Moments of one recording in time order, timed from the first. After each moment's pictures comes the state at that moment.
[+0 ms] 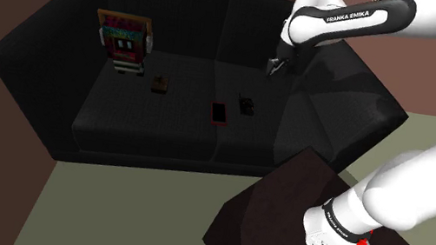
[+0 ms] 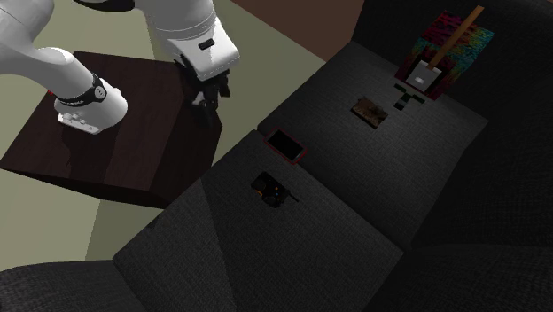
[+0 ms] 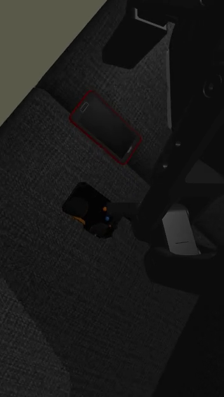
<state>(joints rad) -0.03 -0.15 -0.15 -2.31 -0.11 2.22 -0.14</state>
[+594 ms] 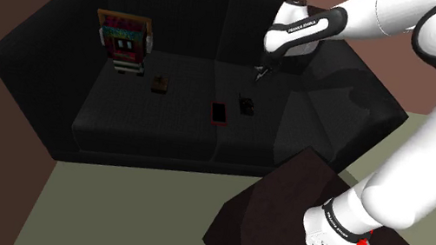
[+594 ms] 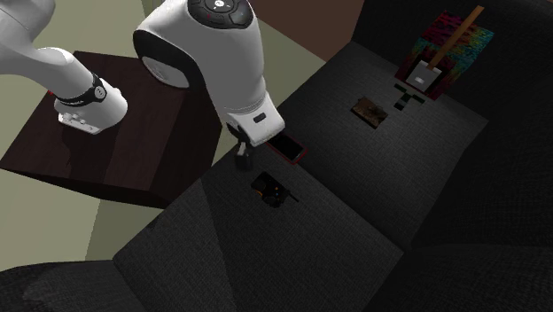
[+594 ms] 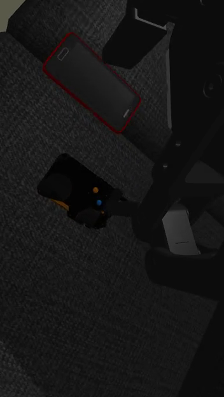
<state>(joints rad) -0.06 0.21 -0.17 -2.12 -0.02 2.35 -0.22</state>
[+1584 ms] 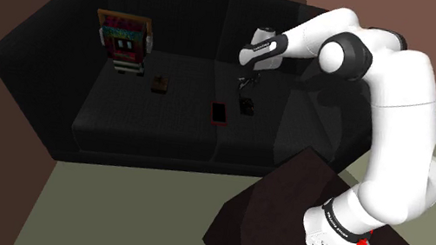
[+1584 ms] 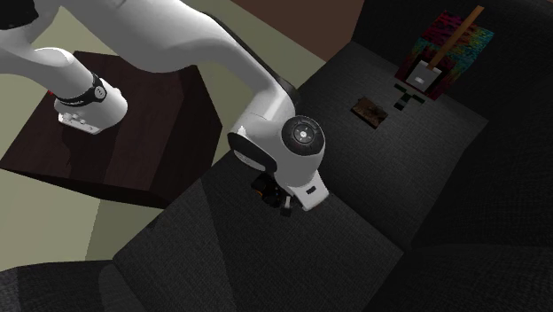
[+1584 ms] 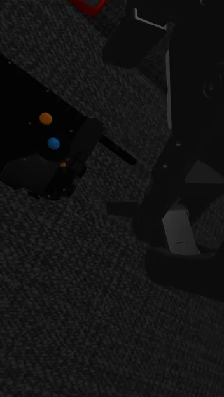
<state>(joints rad) -0.16 0.79 -0.13 -1.59 0.09 2.37 -0.29</state>
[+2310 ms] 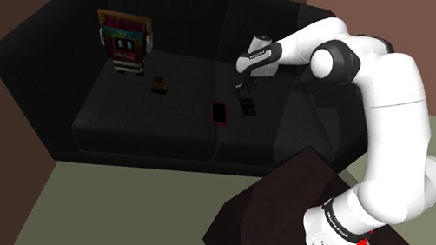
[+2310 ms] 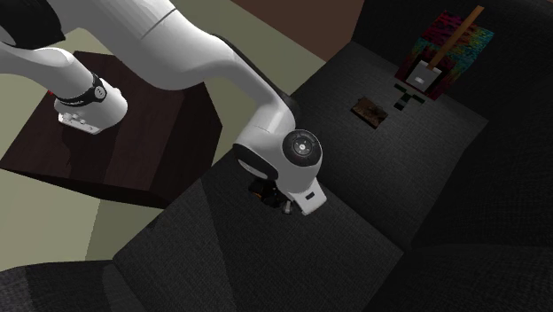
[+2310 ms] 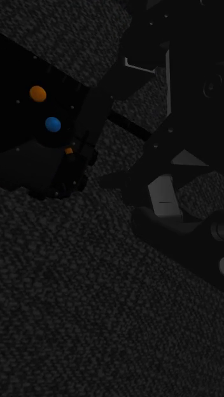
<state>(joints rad) -0.17 0.88 -0.12 -1.55 0.10 2.42 -0.29</state>
